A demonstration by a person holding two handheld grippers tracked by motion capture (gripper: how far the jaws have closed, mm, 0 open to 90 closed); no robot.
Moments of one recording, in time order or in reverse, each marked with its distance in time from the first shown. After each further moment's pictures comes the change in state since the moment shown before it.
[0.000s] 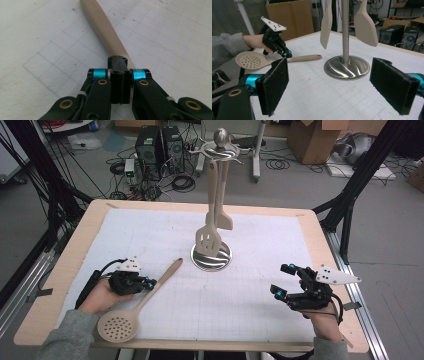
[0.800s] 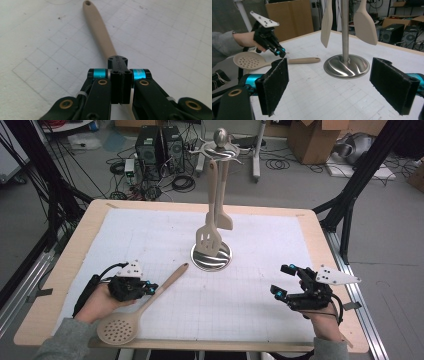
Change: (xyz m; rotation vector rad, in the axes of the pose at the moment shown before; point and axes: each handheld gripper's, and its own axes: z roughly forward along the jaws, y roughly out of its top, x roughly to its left) left arm -0.034 0.013 -0.018 0.005 0.030 0.025; right arm -0.001 -0.002 0.000 0.006 -0.002 0.003
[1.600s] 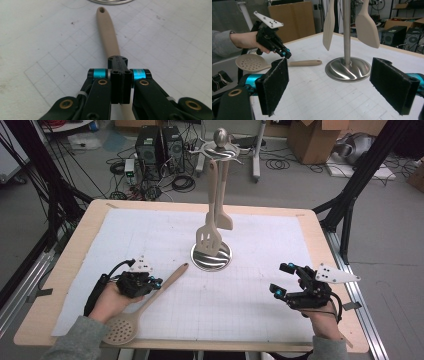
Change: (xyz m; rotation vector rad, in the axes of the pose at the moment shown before) left arm -0.003 0.020 0.017 0.048 0.147 -0.086; right arm -0.001 0.003 0.003 -0.015 0.016 0.002
